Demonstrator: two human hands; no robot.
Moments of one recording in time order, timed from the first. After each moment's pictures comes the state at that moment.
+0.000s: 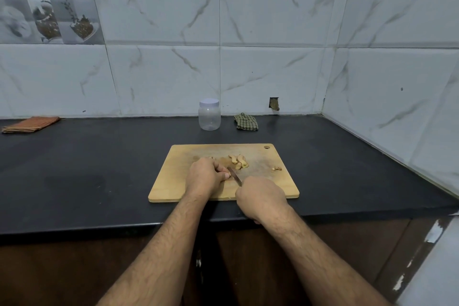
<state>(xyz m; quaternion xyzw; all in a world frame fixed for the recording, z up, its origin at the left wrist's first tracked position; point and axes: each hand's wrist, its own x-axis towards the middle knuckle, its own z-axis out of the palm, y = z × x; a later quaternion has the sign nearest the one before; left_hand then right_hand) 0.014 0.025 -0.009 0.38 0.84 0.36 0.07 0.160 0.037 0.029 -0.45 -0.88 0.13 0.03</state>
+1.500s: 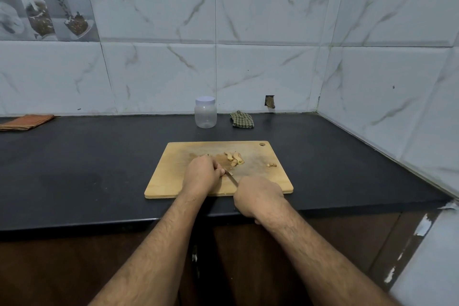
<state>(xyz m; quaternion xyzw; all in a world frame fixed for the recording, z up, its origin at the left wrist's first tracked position) 0.022 0.024 -0.006 0.42 0.86 0.28 0.01 0.168 0.032 0.033 -0.44 -0.89 0.10 -0.02</state>
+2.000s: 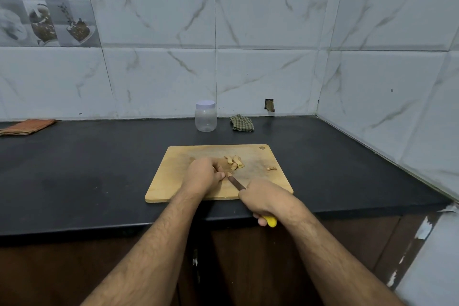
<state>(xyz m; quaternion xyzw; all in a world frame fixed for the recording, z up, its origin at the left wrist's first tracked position) 0.016 0.024 0.000 0.44 0.85 0.28 0.04 0.182 0.049 0.034 -0.44 -0.84 0.30 -0.02</state>
